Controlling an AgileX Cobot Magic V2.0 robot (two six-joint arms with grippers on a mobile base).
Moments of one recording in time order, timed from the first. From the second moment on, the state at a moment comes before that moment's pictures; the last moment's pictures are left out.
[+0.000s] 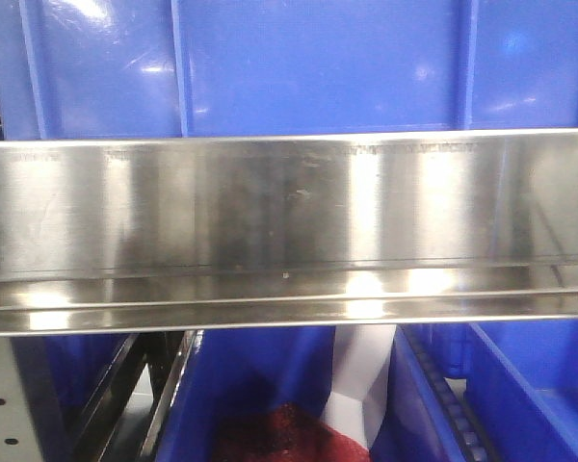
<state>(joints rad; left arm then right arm) -0.05 -0.02 0.03 -0.04 0.12 0.03 0.05 0.19 -0.22 0.02 -0.13 0.05</state>
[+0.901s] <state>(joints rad) -0.05 -0.02 0.03 -0.04 0.12 0.03 0.05 -0.01 0.03 0.06 -0.09 0.05</state>
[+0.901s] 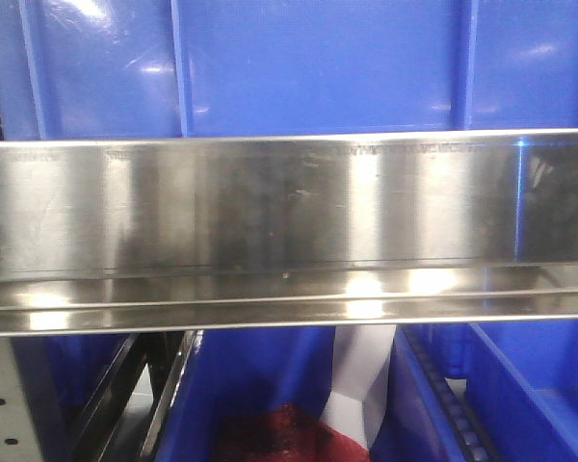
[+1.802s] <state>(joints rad) -0.05 -0.02 0.03 -0.04 0.12 0.03 0.05 -0.01 0.03 0.06 0.02 0.05</state>
